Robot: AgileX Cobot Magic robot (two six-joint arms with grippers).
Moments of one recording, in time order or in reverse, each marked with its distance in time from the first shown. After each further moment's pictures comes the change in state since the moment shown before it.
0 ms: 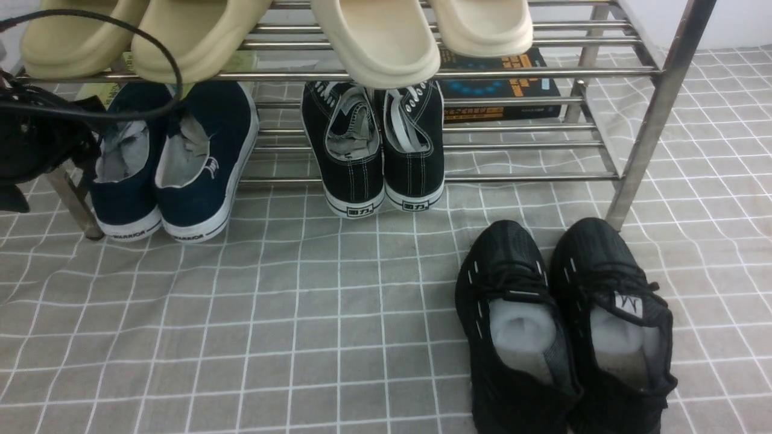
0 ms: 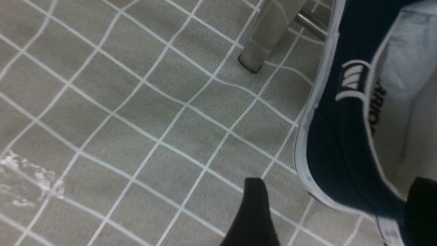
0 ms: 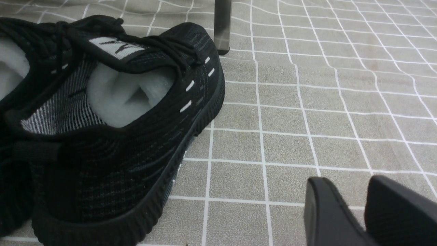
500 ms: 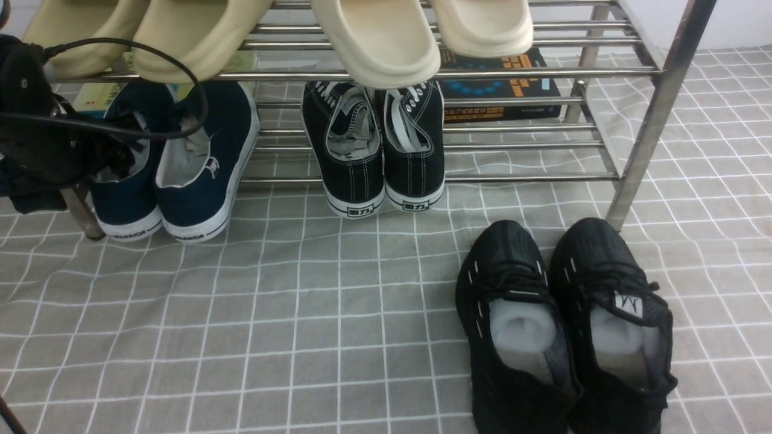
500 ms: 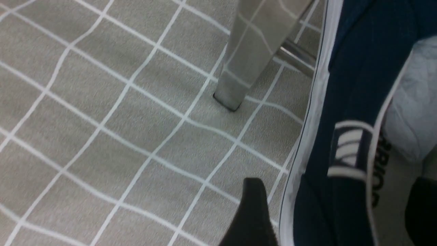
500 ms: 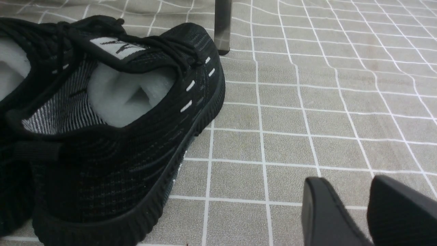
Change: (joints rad) right arm 0.000 0.000 0.000 0.000 0.000 0.000; left arm 0.000 0.129 -0.006 0.035 -0.180 -0.010
